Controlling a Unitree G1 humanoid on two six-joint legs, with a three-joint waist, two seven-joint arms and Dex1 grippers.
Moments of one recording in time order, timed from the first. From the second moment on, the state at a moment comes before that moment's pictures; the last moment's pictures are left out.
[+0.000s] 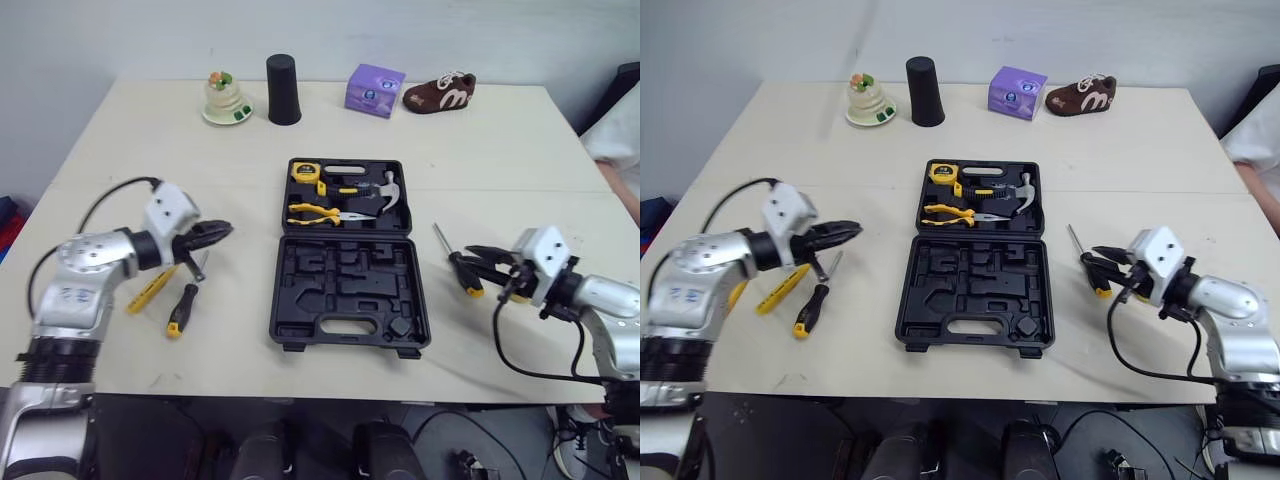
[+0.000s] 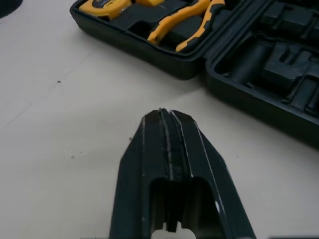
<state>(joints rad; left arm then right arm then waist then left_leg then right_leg) -0.55 0.73 0.00 0.20 -0.24 0.31 -0.82 -0.35 -0.78 -0.13 0.22 0.25 -0.03 0.96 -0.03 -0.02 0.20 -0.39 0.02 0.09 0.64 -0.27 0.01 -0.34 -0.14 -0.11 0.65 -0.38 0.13</state>
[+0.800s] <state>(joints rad) -0.90 0.43 -0.09 0.81 -0.04 0.09 -0.75 -0.66 -0.69 0.09 0.45 0.00 0.02 0.90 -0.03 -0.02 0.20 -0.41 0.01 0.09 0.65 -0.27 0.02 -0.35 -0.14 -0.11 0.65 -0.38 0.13</state>
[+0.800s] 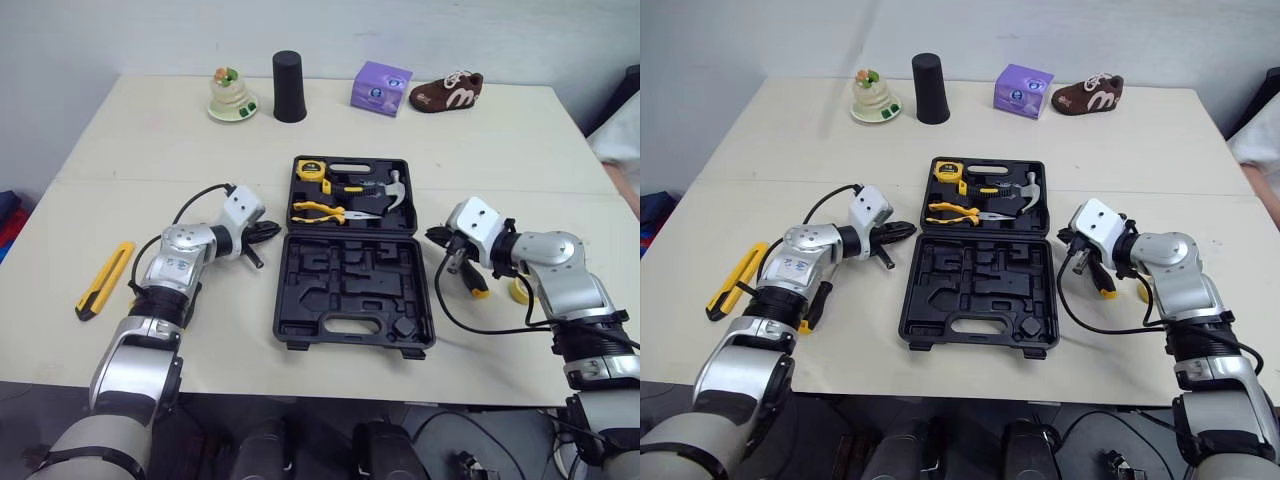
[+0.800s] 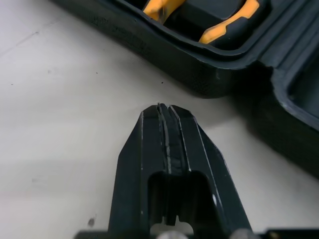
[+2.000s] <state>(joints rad) -0.53 0.51 -0.10 0.11 -0.07 0.45 -0.93 -0.43 -0.76 0.08 0.06 0.05 0.27 1.07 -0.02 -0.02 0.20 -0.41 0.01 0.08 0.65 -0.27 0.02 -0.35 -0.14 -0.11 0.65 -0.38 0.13</state>
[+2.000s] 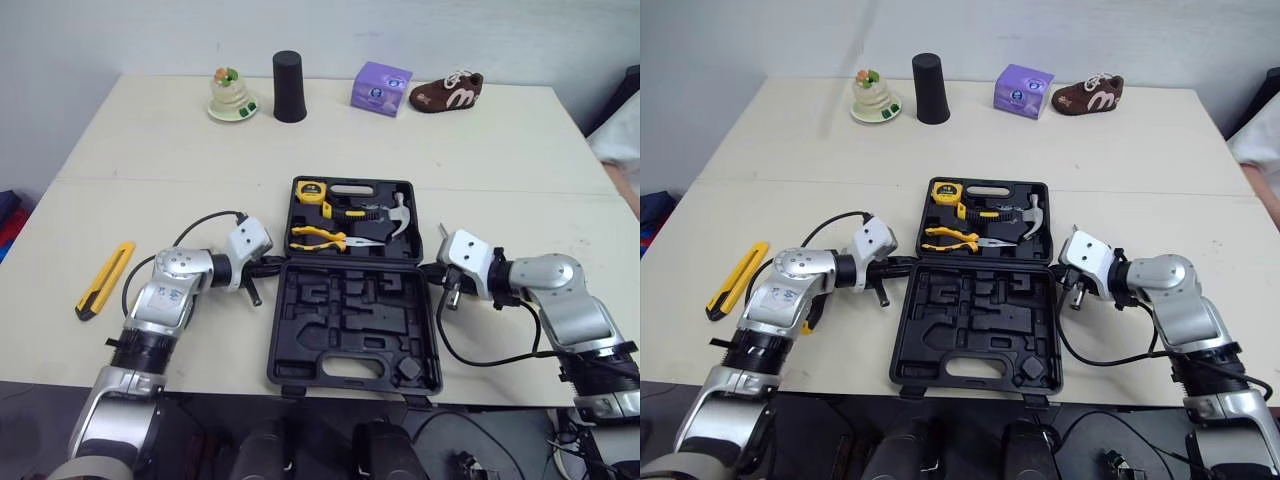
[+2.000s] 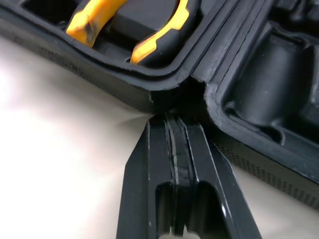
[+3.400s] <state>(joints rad) -0.04 0.90 0.87 0.40 -0.27 0.20 -0.65 0.05 -0.94 -0.73 0.89 0.32 -0.43 0.93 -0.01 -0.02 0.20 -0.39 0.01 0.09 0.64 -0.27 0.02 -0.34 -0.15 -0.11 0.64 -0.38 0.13</state>
